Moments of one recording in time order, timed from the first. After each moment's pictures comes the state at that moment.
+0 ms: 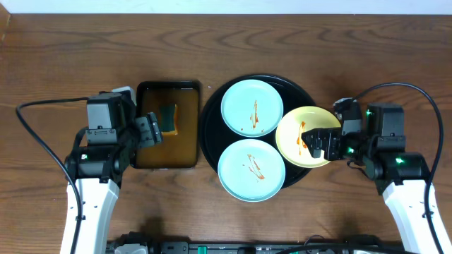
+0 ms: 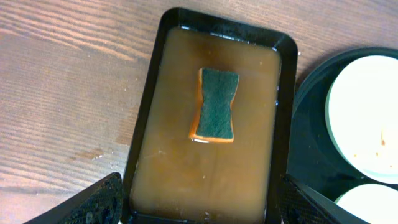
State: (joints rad) left arm 0.02 1.09 0.94 -0.76 0.04 -0.20; right arm 0.04 1.11 0.82 -0.71 -0.43 0.11
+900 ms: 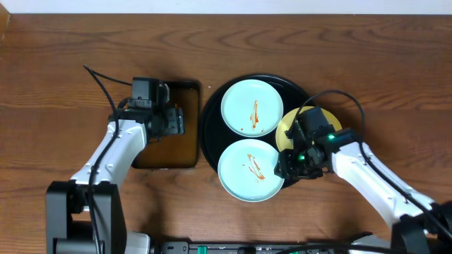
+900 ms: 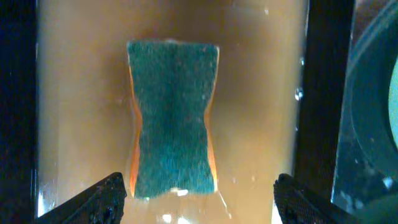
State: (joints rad) left arm -0.07 1.60 0.94 -0.51 0.10 -0.17; right arm 0.39 1.48 0.82 -0.79 -0.37 0.39
